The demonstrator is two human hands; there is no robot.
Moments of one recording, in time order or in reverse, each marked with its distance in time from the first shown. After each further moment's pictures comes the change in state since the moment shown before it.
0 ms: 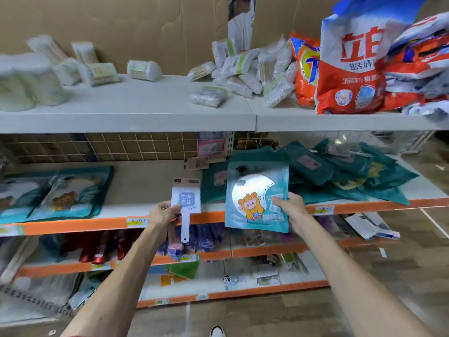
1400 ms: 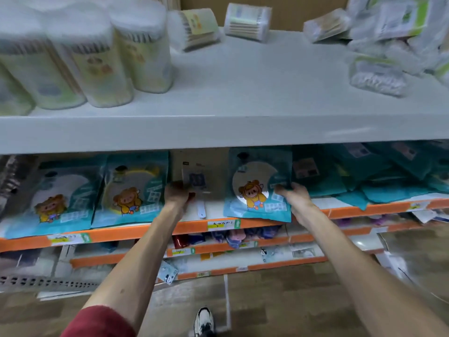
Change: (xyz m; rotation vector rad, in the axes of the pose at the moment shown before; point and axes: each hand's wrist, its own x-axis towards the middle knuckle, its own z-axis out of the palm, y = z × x) left_hand 0.201 0.037 -0.180 0.221 0.027 -0.061; right_hand 0.030 0.019 0.286 -0.163 0.049 0.096
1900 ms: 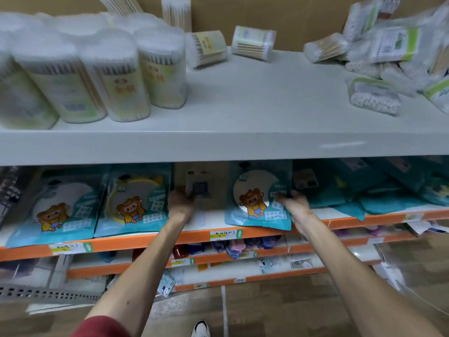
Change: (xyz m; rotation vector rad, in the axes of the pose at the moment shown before) left_hand 0.000 0.002 -0.006 0.607 0.058 0.308; right_hand -0.007 -0.009 0.009 0.063 0.030 0.023
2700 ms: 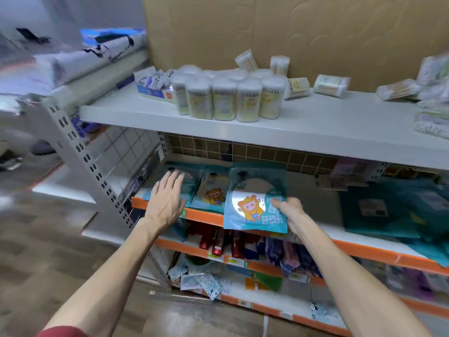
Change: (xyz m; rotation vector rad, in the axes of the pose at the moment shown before) left_hand -0.150 -0.102 -0.232 0.763 0.333 0.305; right_hand -0.117 -0.020 0.137 -0.025 -0.381 -0.030
